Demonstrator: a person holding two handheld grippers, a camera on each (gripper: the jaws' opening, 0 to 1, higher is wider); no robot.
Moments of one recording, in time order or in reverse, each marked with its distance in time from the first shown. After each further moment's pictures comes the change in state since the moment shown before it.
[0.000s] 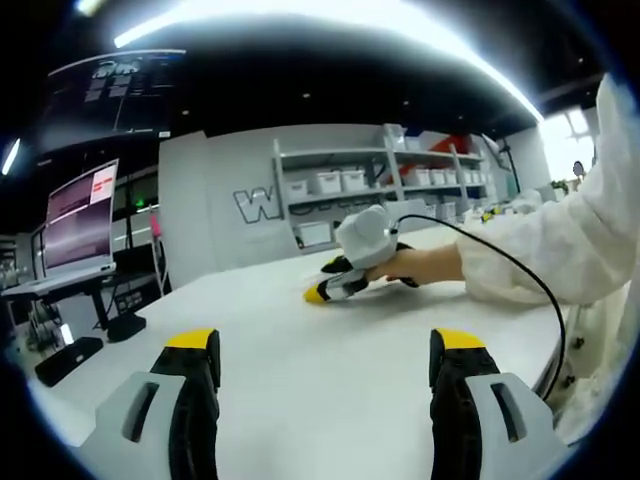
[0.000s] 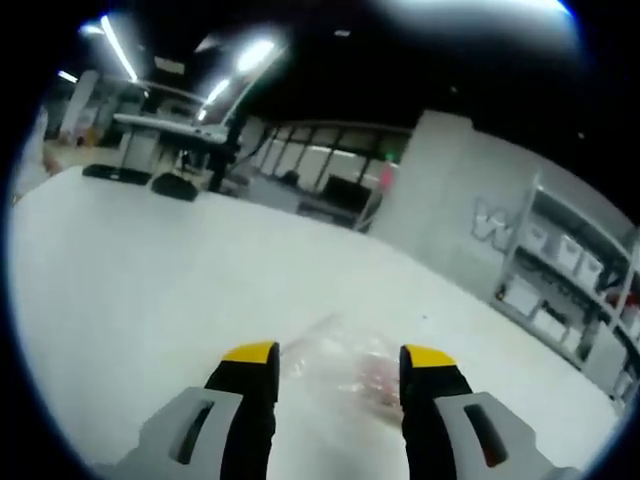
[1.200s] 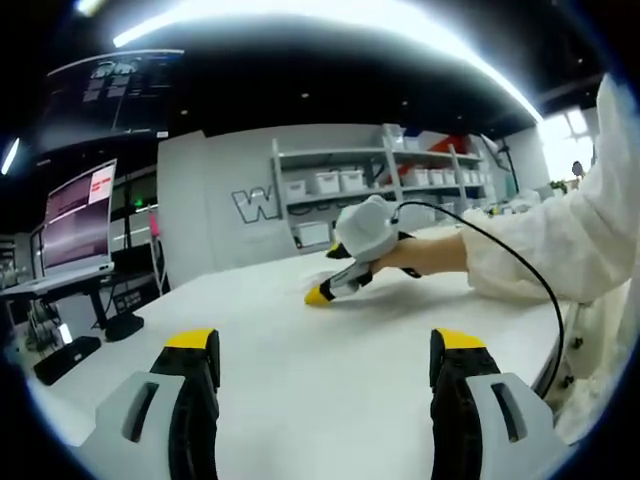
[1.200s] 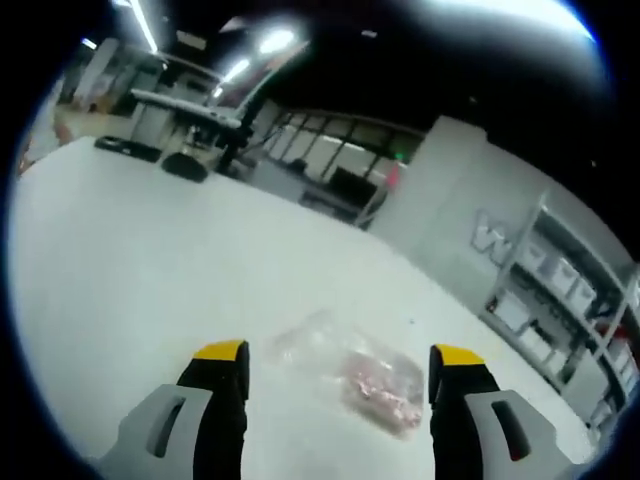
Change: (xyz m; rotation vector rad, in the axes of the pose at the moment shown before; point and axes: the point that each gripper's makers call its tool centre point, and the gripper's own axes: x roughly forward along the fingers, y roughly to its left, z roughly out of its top) left arm -0.001 -0.005 0.003 -0.001 0.001 -0.004; right arm -0.014 -0.009 0.008 -0.102 0.039 -0.013
